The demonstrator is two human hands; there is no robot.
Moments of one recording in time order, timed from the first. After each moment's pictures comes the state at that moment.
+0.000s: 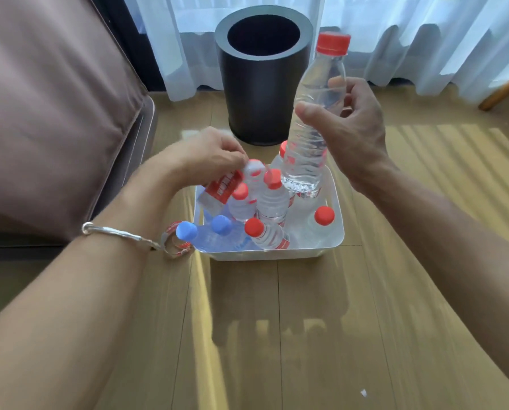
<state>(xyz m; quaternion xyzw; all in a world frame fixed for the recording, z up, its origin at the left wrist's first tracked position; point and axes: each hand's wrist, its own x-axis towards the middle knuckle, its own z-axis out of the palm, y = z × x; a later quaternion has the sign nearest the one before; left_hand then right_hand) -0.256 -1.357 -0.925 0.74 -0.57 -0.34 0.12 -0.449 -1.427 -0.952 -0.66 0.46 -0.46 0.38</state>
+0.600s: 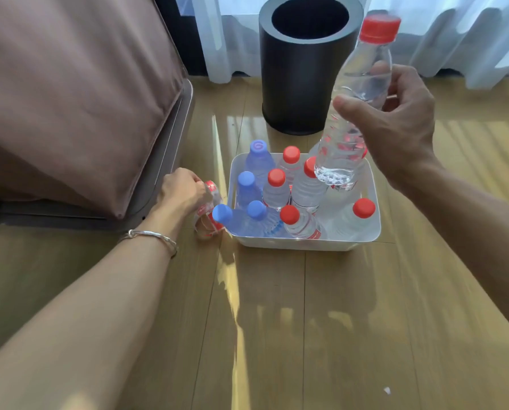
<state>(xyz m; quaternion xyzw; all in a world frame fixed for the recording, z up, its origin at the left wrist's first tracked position) -0.184 -1.302 -1.016 0.91 -0.34 -0.22 0.11 -0.435 -1.414 -0.953 -0.68 0.46 -0.46 0.34</state>
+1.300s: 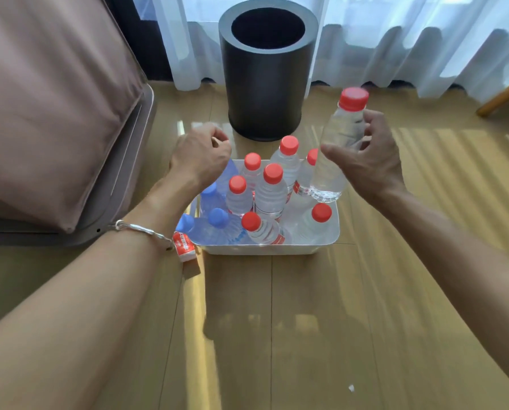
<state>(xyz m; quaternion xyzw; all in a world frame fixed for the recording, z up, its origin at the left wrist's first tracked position) -0.257 -1.360 -0.971 0.82 -0.48 -0.18 0.26 -0.491 -1.429 -0.990 -0.70 0.54 -0.37 0.30</state>
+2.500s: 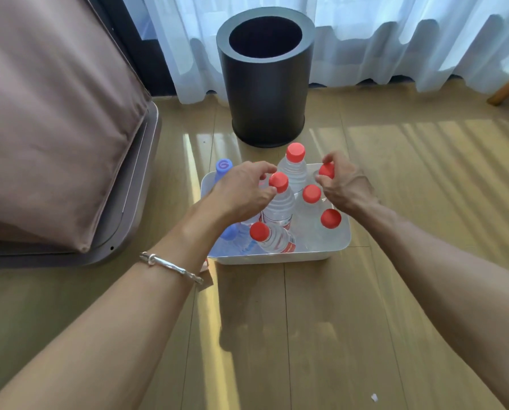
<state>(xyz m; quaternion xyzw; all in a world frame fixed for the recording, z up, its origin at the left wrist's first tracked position) -0.295 -1.352 -0.967 0.72 -0.60 -0.32 0.13 -0.471 -1.445 -1.042 -0.70 0.62 -0.15 0.32</state>
